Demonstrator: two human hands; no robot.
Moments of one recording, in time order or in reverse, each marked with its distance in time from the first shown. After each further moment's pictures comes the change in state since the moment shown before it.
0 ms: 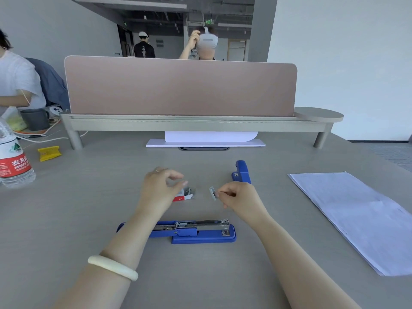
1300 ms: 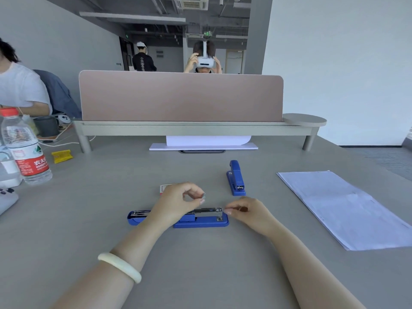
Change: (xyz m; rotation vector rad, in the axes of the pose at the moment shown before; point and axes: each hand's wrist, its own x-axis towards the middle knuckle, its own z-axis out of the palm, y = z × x) left_hand -0.061 0.032 -0.005 -0.228 -0.279 0.106; right_hand -0.055 0.023 -0.029 -0.033 -0.151 0.010
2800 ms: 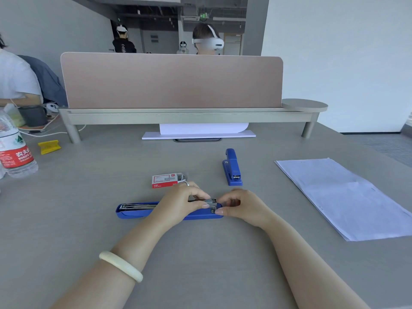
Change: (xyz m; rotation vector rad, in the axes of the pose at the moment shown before) left_hand 0.005 -0.007 0.024 0.206 -0.167 0.124; right_hand 0.011 0.012 0.004 -0.032 -0.116 -0.082
